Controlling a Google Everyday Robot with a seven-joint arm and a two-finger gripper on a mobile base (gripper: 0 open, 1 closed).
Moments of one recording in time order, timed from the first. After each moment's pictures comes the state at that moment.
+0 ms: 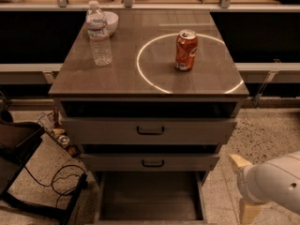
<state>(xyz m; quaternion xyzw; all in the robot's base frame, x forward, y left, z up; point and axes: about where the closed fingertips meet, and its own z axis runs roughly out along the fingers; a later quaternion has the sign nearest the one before) 0.381 -0.283 0.599 -0.70 0.70 -0.10 0.11</state>
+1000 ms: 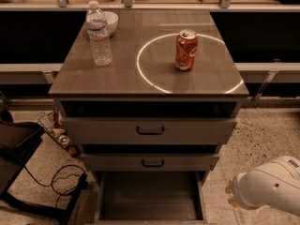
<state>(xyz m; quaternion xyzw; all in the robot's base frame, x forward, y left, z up) 0.379 -0.287 0.531 -0.70 0.70 -0.07 0.08</state>
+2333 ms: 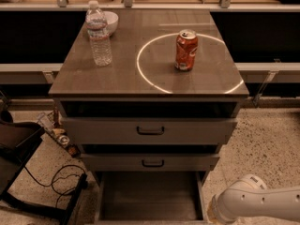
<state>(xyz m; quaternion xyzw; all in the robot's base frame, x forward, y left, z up) 0.361 -0.254 0.378 -0.73 0.68 0.02 0.07</state>
